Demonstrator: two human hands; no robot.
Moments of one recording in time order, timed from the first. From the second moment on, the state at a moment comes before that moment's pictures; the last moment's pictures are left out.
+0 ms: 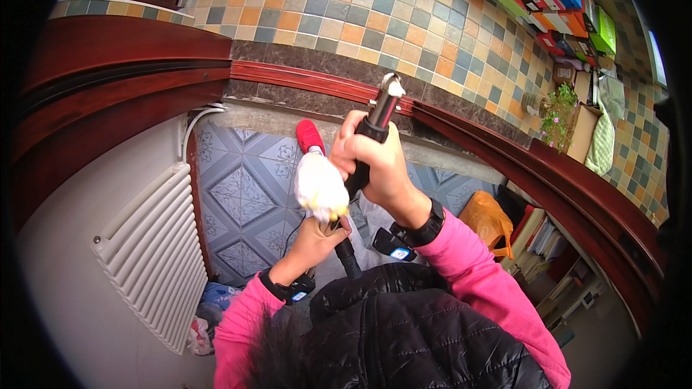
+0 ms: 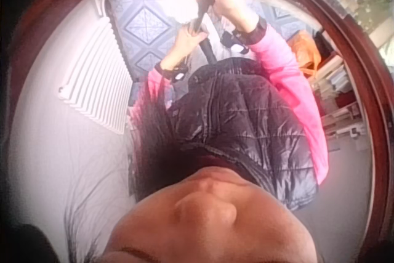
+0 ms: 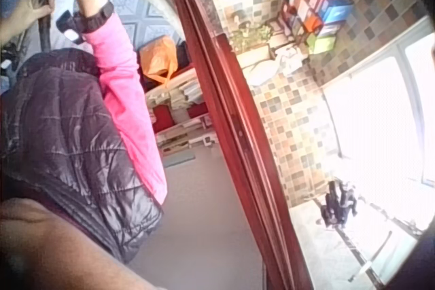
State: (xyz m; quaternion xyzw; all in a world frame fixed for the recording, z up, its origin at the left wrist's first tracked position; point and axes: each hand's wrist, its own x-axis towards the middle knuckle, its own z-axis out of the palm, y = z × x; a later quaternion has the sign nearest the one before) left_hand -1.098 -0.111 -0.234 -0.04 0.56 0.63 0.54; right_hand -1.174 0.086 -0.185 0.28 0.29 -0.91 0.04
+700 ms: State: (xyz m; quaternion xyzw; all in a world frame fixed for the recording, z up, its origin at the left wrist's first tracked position) left_hand -1.162 -0.086 -0.217 -0.20 0.33 0.58 0.72; right_hand -1.207 0.130 -0.297 0.47 0.13 -0.87 0.12
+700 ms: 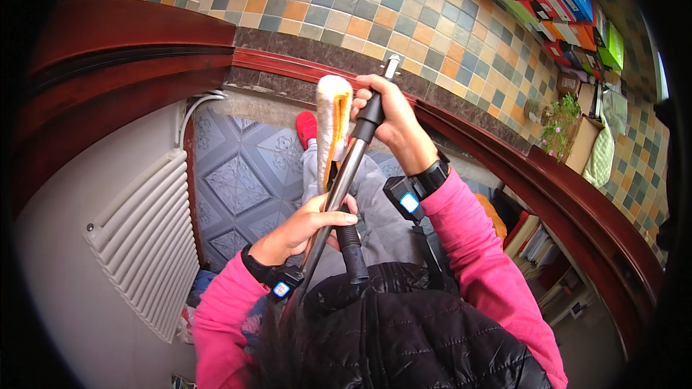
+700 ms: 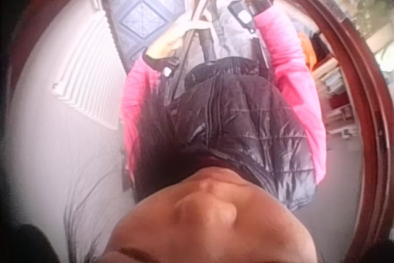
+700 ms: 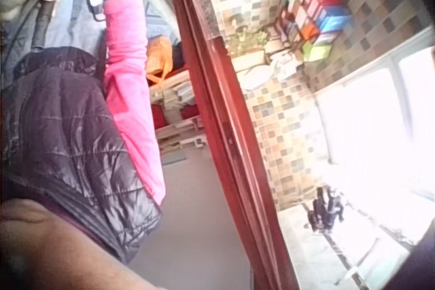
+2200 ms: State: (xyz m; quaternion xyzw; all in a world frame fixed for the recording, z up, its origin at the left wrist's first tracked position) left_hand -1.149 -0.090 -0.232 -0.11 0.39 0.60 0.69; right_hand -1.193 0.112 -0.246 0.15 0.25 -0.94 0.18
